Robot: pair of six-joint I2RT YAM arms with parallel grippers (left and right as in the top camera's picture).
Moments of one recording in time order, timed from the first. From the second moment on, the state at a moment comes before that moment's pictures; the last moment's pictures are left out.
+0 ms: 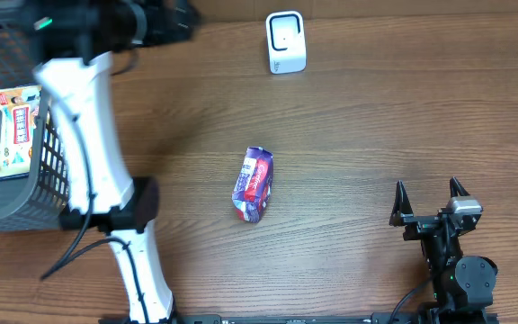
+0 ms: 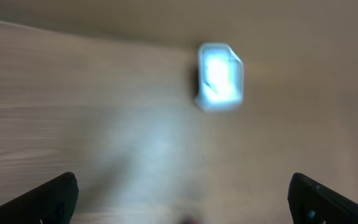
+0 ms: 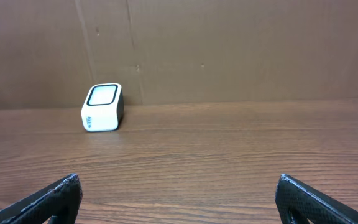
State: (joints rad) left arm 0.05 2.25 3.10 -1.68 0.25 -0.21; right arm 0.05 0.01 0.02 -0.03 -0.02 0.07
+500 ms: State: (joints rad) left arm 0.60 2.20 3.00 -1.68 0.01 -0.31; right arm 0.05 0.01 0.02 -0.03 -0.02 0.07
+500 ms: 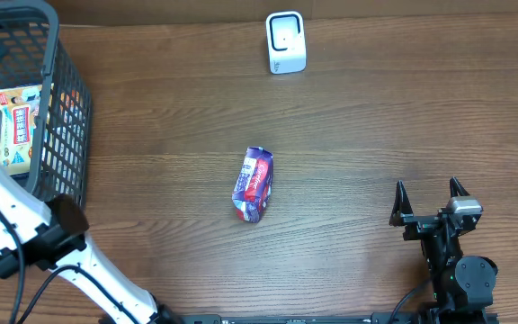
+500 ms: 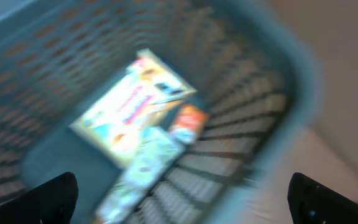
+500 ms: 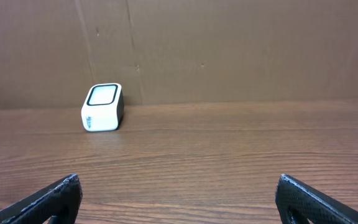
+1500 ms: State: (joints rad) left arm 0.61 2.20 2.09 -1.00 -0.17 0.08; right arm 0.05 0.01 0.02 -0.03 -0.02 0.07
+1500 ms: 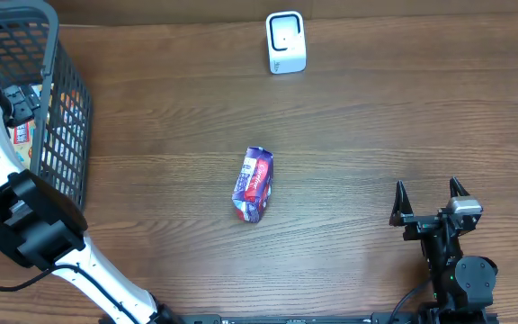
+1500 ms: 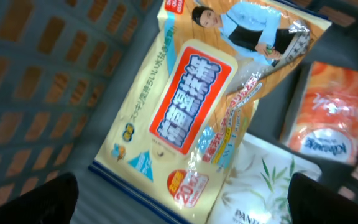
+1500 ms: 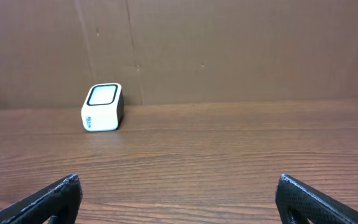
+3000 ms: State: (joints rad) left arm 0.63 2.39 2.31 -1.17 -0.10 0.11; right arm 0.05 0.01 0.02 -0.04 -0.02 0.07
